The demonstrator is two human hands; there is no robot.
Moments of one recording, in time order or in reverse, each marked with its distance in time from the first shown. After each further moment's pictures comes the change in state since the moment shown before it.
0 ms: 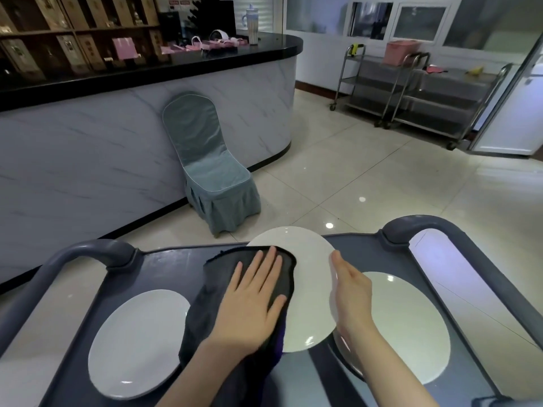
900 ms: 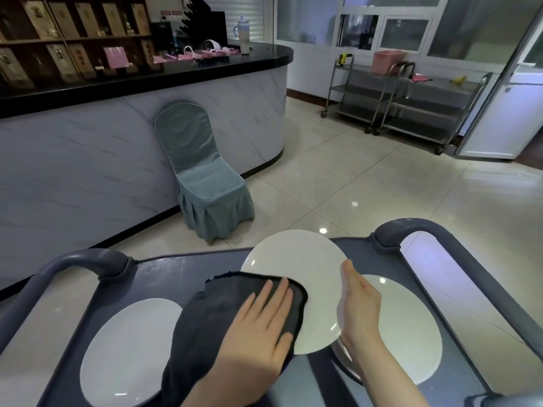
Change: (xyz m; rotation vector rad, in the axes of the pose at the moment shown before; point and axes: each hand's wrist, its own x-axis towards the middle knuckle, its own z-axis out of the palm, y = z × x) left_hand -0.034 0.023 0.006 -0.018 0.035 0.196; right_hand -0.014 -0.009 -0.013 0.113 0.115 0.038
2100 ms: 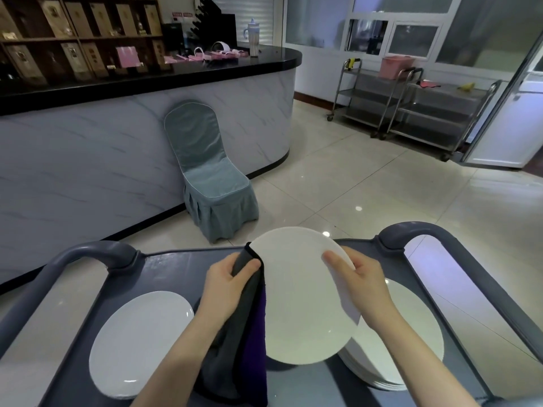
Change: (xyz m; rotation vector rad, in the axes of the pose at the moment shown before) left_hand 0.032 -0.038 -0.068 -1.039 0.292 -0.666; right_hand -0.010 -0.051 0.004 -0.563 -0.426 -0.346
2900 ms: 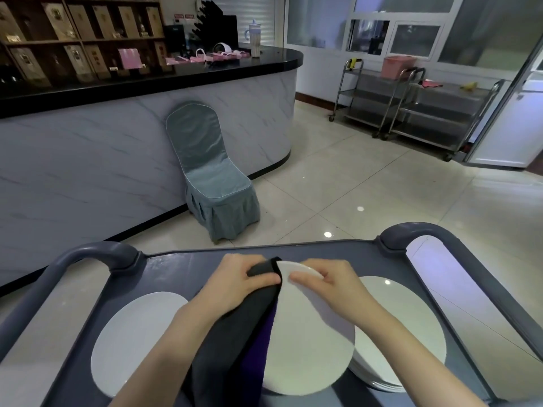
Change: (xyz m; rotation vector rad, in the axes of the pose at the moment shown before) left_hand 0.015 0.017 -0.009 0.319 -0.341 0.233; right_hand 0.002 -0.005 0.018 -0.315 -0.371 -0.176
